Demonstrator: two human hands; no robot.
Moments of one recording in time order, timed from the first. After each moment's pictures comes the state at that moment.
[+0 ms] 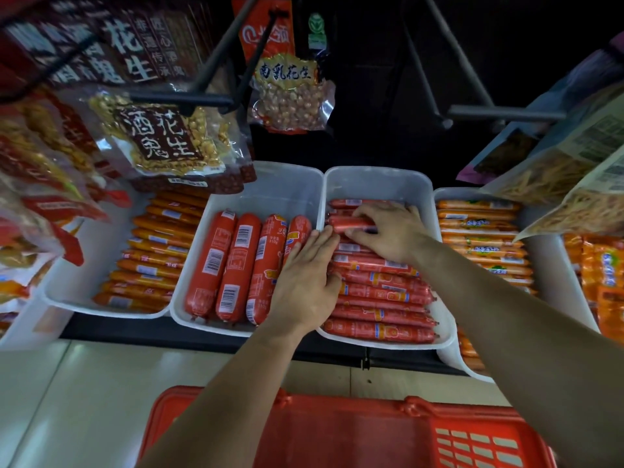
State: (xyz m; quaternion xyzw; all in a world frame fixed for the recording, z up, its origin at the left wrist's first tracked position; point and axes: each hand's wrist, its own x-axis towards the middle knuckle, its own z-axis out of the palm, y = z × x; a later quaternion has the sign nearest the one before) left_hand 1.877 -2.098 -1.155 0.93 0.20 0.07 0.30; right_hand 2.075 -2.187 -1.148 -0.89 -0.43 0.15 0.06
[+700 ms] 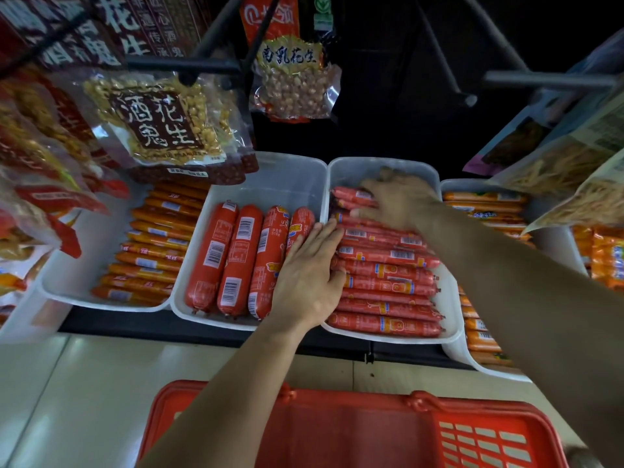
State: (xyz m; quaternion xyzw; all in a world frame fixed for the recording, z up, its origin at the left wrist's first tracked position) left_hand 1.875 -2.098 -1.158 0.94 0.19 0.09 0.28; right_hand 2.104 -2.165 -1.132 -0.86 -0.49 0.11 -0.07
